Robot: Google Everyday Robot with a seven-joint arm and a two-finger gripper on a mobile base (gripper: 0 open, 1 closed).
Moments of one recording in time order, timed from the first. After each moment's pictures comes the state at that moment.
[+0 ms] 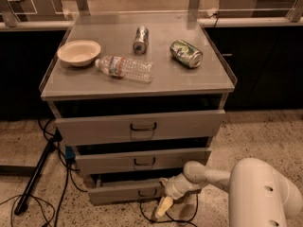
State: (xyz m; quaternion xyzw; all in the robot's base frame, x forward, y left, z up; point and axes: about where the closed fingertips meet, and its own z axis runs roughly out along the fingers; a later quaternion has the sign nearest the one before) arm 0.516 -0.042 0.204 -0.58 0.73 0.31 0.18
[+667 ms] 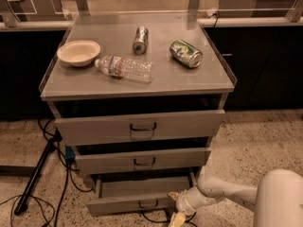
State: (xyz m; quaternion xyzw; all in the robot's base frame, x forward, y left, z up) arm 0.441 -0.078 0.223 -0.58 0.72 0.34 0.17
